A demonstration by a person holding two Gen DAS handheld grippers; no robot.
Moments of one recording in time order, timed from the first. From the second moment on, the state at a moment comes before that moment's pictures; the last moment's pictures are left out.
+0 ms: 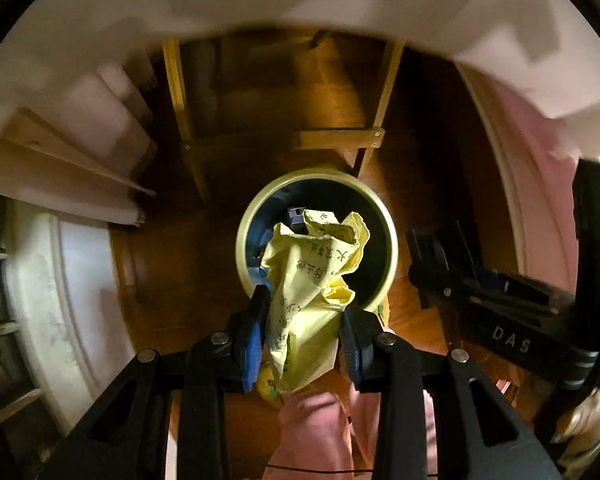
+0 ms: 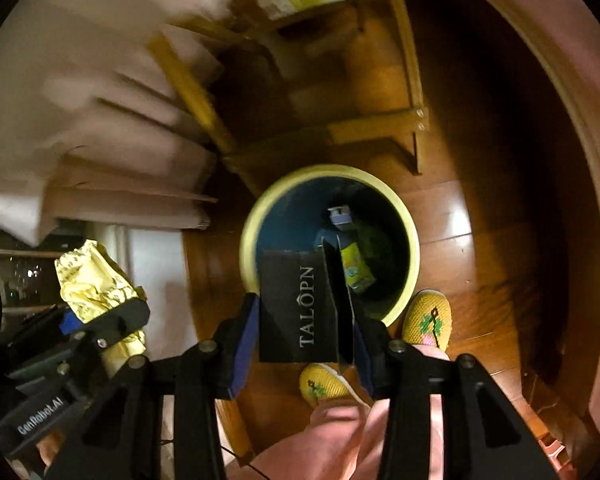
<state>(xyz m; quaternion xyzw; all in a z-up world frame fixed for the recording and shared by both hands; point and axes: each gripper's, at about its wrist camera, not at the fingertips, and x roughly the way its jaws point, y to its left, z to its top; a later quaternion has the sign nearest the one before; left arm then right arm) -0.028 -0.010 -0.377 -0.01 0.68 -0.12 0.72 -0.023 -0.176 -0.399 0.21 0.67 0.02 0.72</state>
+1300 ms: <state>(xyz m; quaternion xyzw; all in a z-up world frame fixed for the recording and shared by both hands) -0.015 0.009 -0.211 0.03 0.58 -0.07 0.81 -0.009 -0.186 -0.267 0.22 0.61 0.03 0.76</state>
